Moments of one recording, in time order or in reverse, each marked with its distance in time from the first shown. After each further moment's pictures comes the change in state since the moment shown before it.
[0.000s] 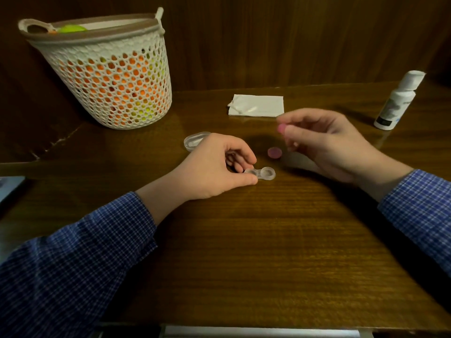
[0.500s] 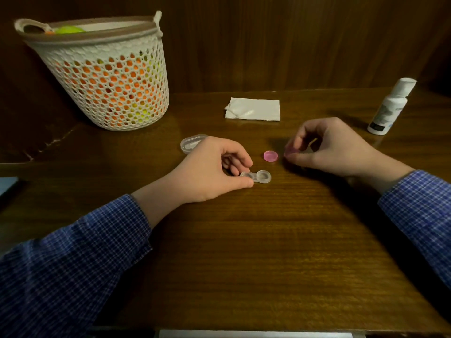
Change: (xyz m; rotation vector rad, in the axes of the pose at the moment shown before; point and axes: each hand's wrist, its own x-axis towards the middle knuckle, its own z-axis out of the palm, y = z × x) left_hand -0.001 0.003 0.000 0.012 0.004 -0.005; right_hand 0.004 -0.003 -0.027 -0.830 0.029 0.094
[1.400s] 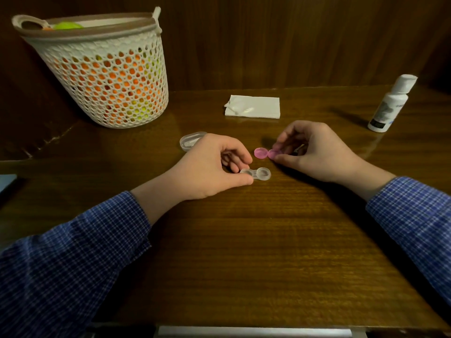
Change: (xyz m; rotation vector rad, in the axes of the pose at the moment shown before) left_hand 0.000 -0.002 0.000 0.000 0.002 0.022; right_hand 0.001 -0.003 0.027 0.047 0.046 -0.015
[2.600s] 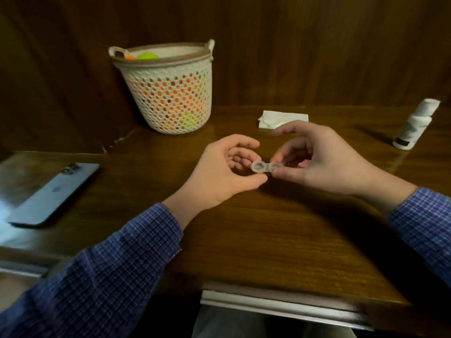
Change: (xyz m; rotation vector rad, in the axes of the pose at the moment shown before) left_hand -0.067 0.015 -0.023 -0.222 0.283 -0.022; right_hand -0.034 -0.097 0.010 0.105 -0.157 -0.222
